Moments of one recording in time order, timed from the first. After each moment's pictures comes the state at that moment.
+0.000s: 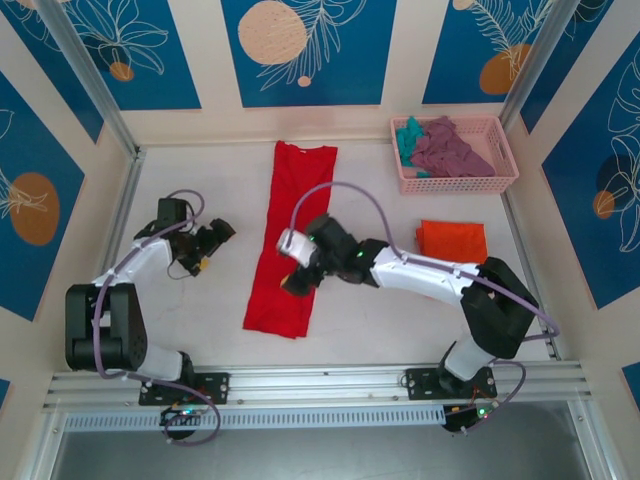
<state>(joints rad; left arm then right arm) 0.03 1.44 0.84 -0.47 0.35 -0.73 0.95 1.58 1.04 -0.26 -0.17 -0.25</state>
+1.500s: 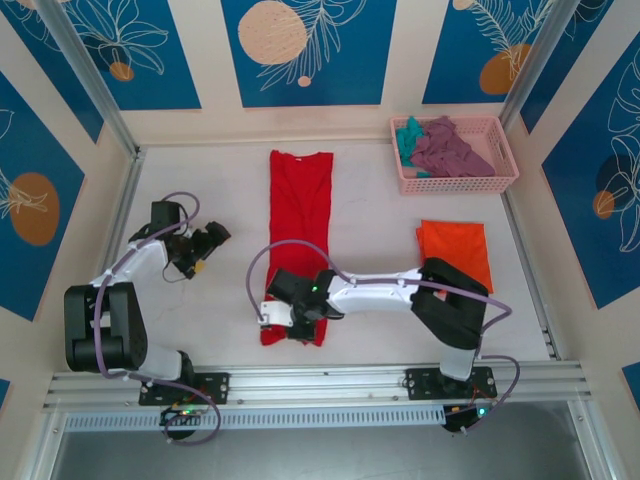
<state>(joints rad) 0.06 1.44 0.82 -0.48 0.37 -0.67 1.18 1.78 1.12 -0.60 -0.17 -0.39</state>
